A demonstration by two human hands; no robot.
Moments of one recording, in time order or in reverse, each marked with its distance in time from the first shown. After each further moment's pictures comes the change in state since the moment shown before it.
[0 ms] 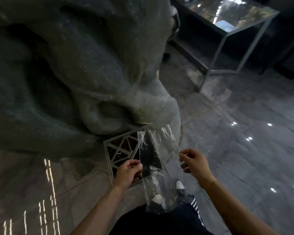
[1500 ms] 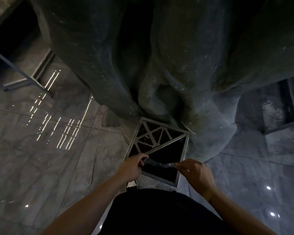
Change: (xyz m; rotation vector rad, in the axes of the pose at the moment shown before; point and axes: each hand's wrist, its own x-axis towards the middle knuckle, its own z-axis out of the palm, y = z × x) left_hand 0.024 -0.062 -0.020 0.439 0.193 -0.026; right_hand 0.081 -0.039 0.062 -1.156 -0.660 -0.862
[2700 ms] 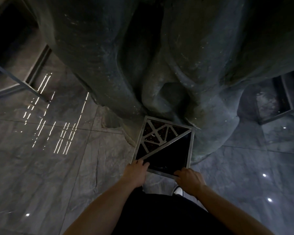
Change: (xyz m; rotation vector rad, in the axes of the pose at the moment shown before) left_hand 0.002 -0.041 0.011 0.738 -0.142 0.097; right_hand 0.005 -0.024 0.075 -0.365 -0.445 0.145
